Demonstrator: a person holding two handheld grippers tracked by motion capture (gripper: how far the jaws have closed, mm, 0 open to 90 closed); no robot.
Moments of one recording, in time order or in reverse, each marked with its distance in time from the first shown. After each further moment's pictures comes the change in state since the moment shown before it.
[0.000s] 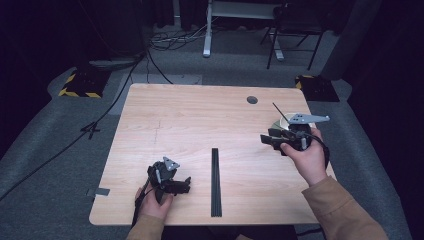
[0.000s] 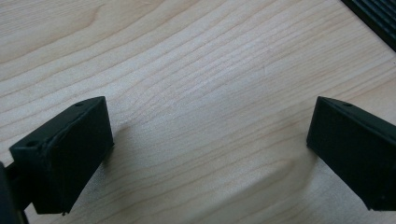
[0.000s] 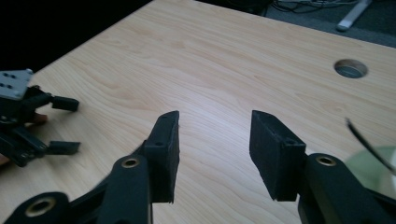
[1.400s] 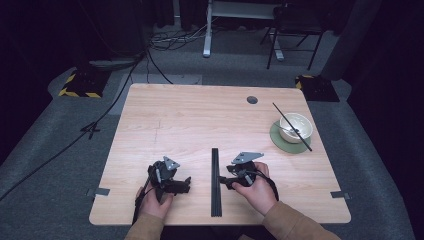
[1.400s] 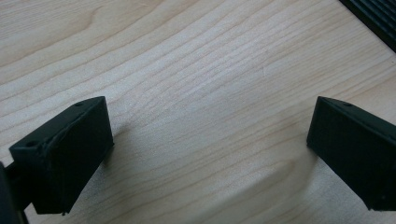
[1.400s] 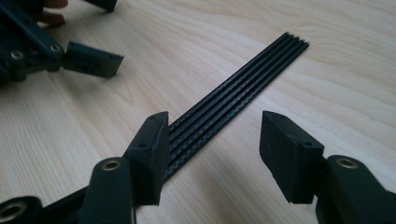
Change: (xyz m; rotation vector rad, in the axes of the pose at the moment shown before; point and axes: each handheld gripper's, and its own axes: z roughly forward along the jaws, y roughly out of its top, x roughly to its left) left arm 0.001 0.002 0.001 0.006 -0.003 0.009; right arm 0.092 -0.083 0.110 0.206 0.087 -0.100
